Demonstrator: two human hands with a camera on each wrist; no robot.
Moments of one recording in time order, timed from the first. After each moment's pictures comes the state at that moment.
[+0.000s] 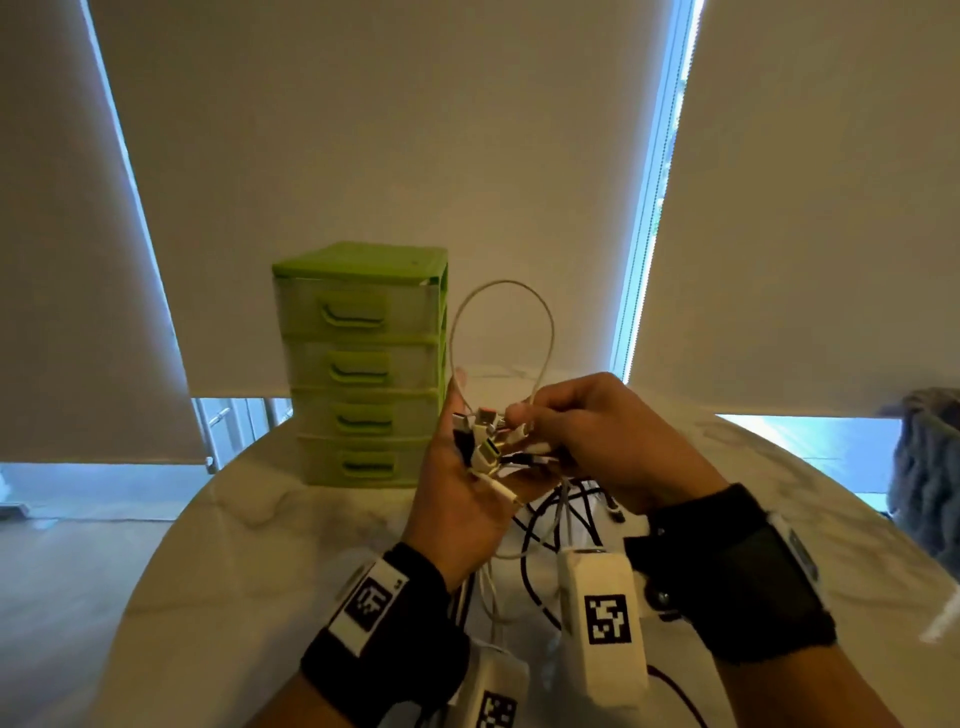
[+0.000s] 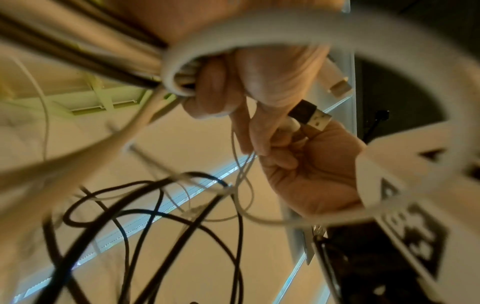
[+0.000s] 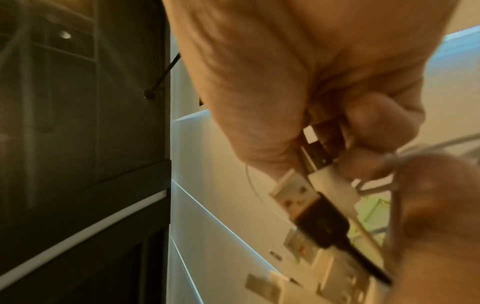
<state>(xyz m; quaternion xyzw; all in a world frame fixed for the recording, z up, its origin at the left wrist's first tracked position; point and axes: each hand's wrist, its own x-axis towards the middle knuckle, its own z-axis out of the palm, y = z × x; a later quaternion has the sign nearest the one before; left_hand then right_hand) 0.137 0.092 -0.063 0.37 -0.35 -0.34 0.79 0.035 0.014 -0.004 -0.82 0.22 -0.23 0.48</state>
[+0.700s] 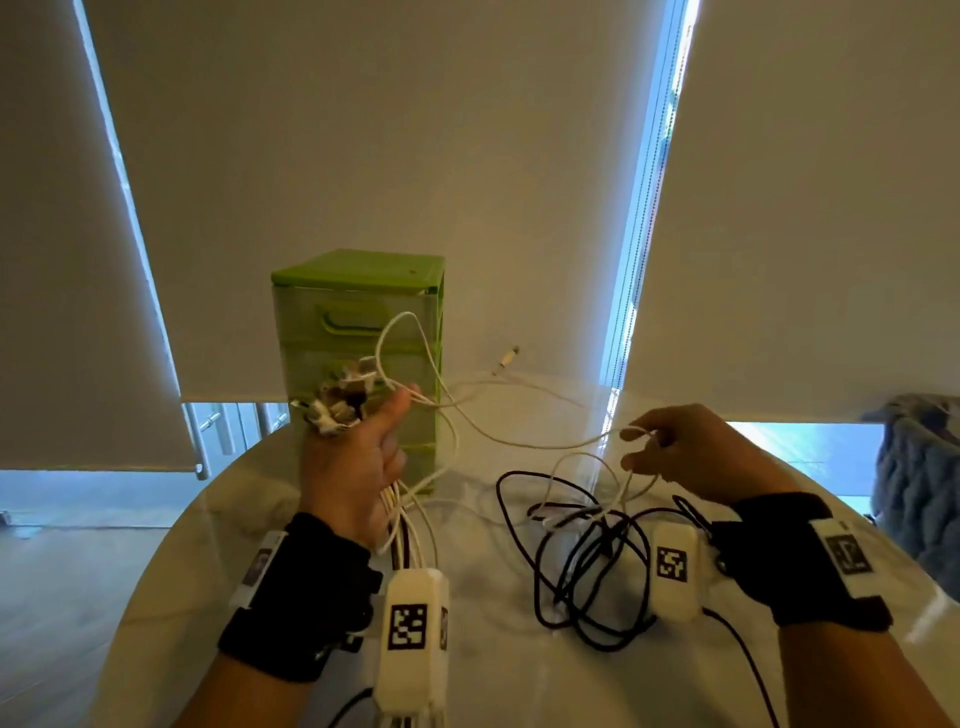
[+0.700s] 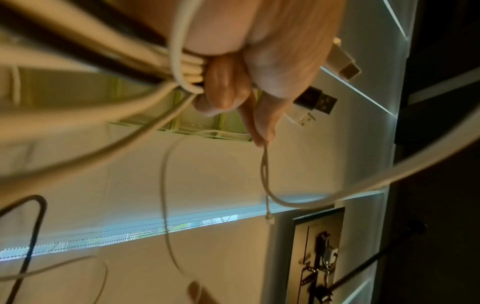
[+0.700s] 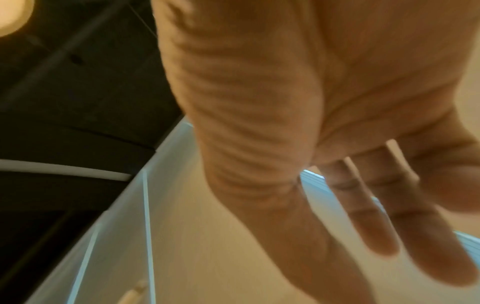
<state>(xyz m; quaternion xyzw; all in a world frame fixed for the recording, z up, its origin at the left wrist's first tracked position) 0.199 0.119 -0.056 0.40 -0.24 -0.20 0.86 -0.011 -0.079 -0.031 -0.87 0.38 -0.19 0.26</state>
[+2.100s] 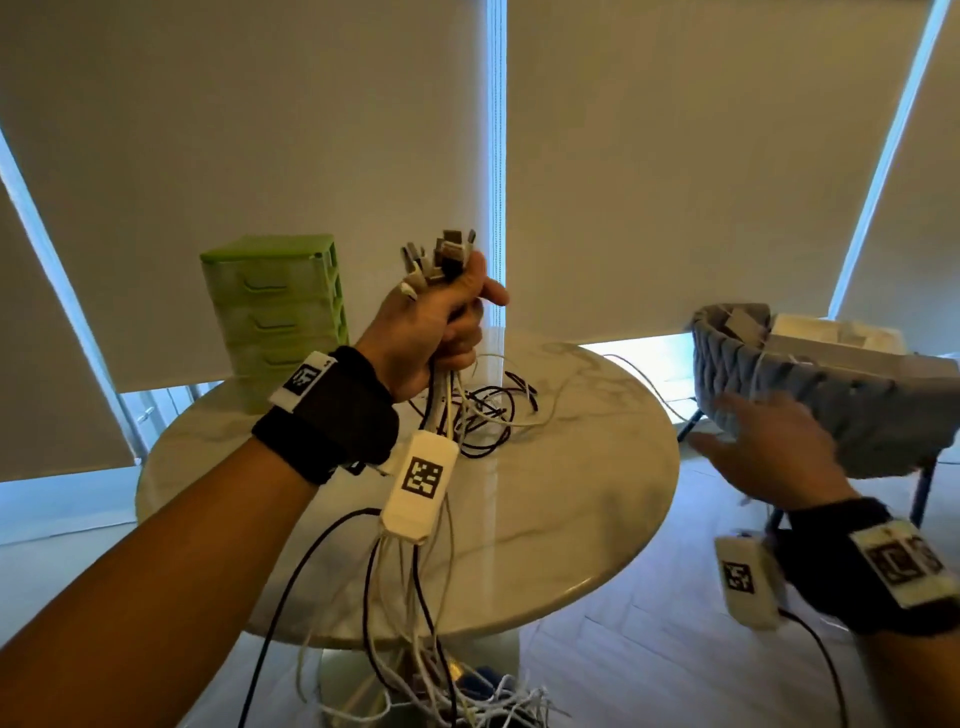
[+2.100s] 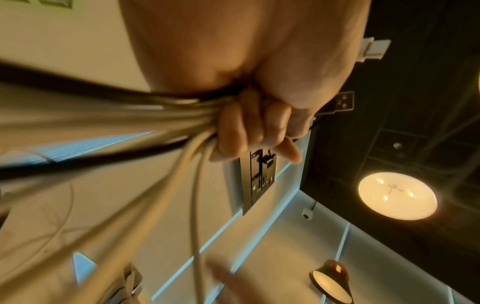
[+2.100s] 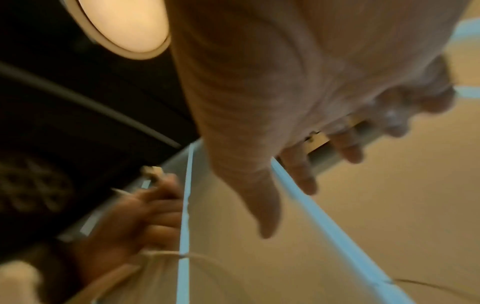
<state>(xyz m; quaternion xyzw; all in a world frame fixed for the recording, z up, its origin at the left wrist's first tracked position) -0.025 0.179 0.038 0.42 -0.55 -0.38 0.61 -0.324 0.013 -0.081 -0.77 0.61 -0.18 -0.01</state>
